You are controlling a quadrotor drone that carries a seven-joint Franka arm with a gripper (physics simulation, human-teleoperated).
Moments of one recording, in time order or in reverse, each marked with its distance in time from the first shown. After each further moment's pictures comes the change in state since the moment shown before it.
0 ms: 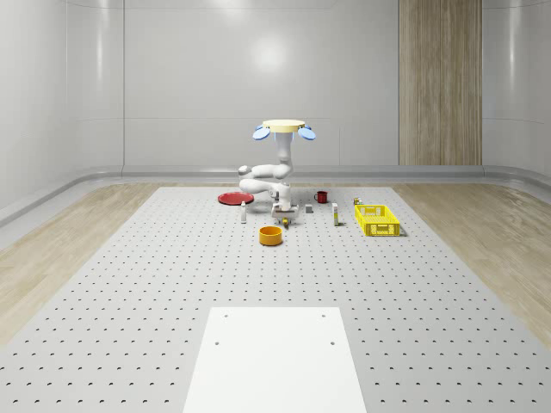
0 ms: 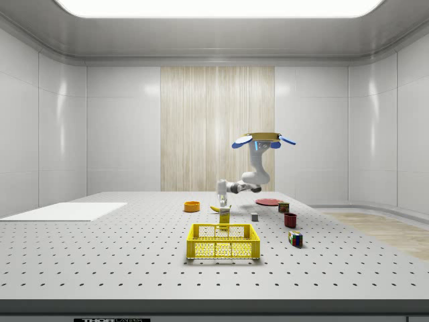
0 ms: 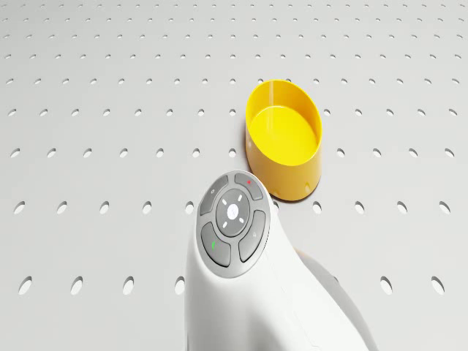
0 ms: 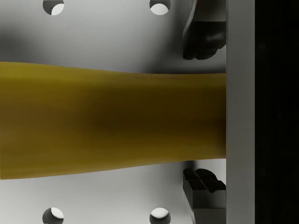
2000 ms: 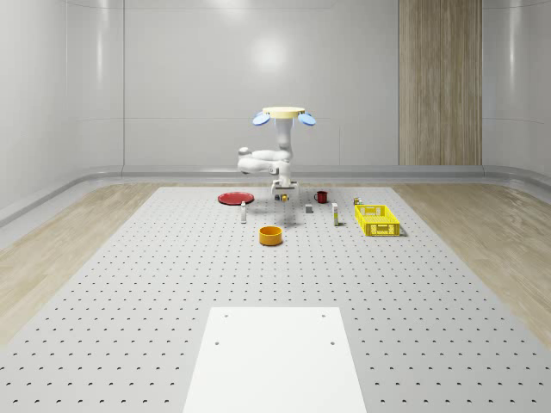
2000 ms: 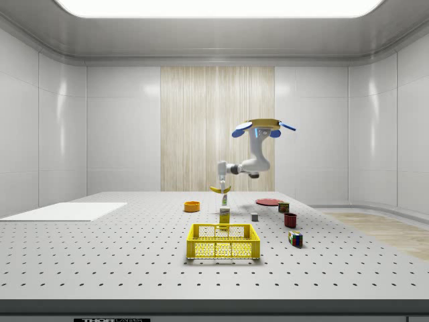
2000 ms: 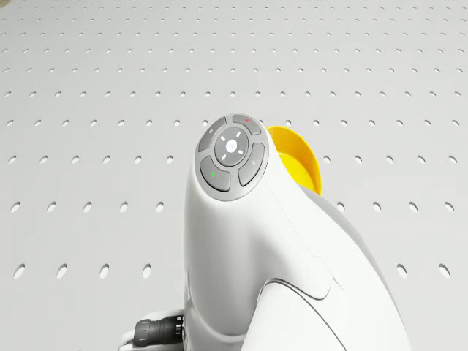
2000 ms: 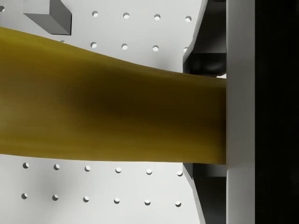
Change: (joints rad) arm -0.018 -0.060 0.238 -0.039 0.239 -0.020 -0.015
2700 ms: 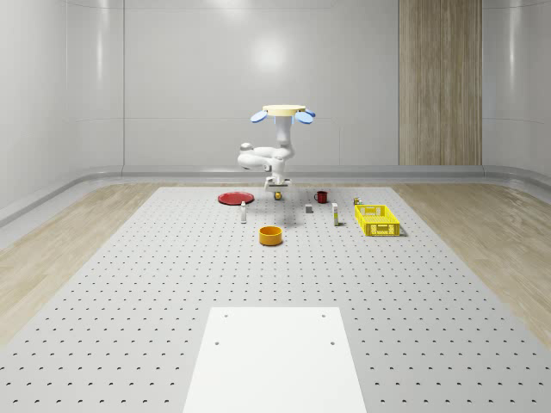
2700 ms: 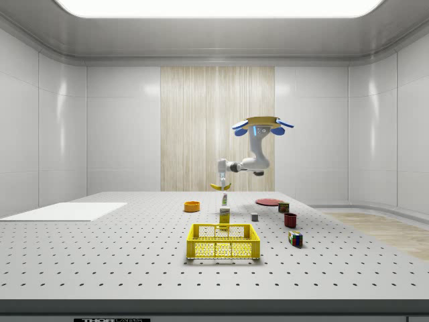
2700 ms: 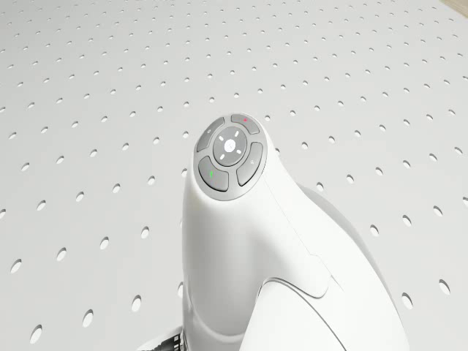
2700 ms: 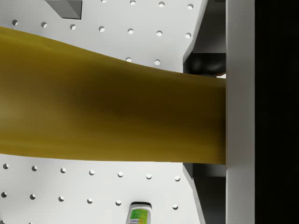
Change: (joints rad) arm -0.009 -0.029 0.006 0.000 0.012 0.028 -0.218
